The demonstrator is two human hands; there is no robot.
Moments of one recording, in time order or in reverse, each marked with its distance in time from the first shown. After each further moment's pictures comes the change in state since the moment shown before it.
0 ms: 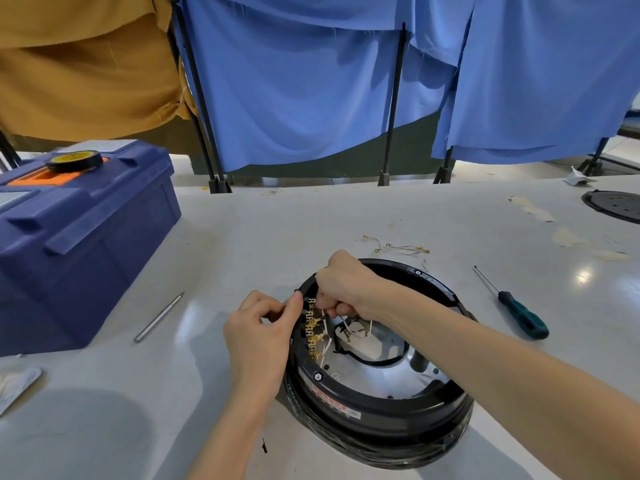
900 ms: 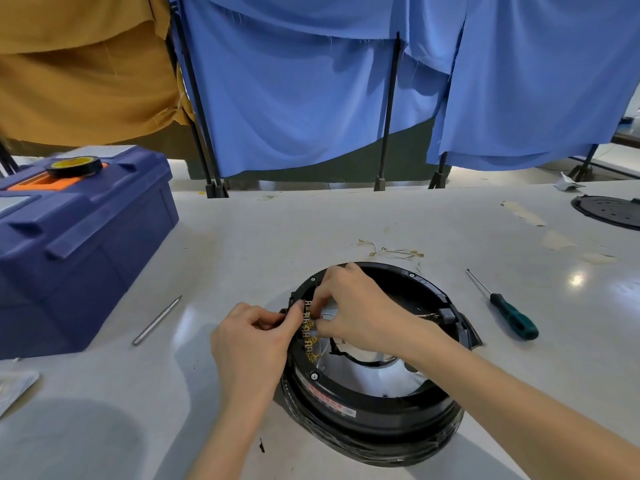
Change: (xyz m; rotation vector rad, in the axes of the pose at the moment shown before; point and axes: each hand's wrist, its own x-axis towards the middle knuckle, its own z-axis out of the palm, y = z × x) left_hand -0.006 0.008 -0.009 0.211 0.088 0.030; right_hand -0.042 0.023 -0.003 -0.530 0.131 -0.575
